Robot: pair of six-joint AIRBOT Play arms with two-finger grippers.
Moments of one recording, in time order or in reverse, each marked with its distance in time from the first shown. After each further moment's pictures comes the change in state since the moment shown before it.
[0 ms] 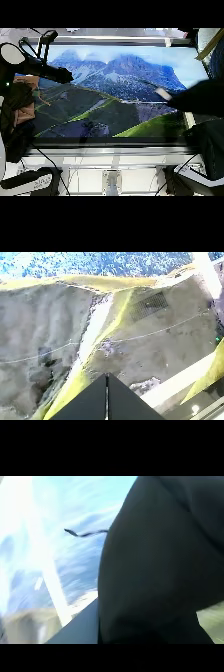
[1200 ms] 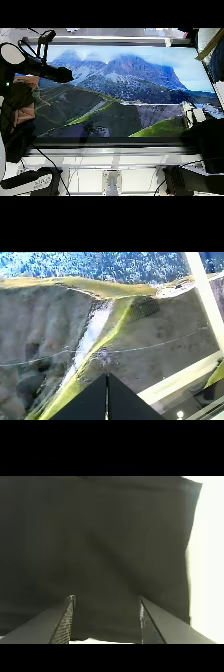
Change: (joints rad) left arm 0.000 0.000 0.000 -0.004 0.003 -0.084; right arm -0.514 0.018 0.175 -0.585 0.196 0.043
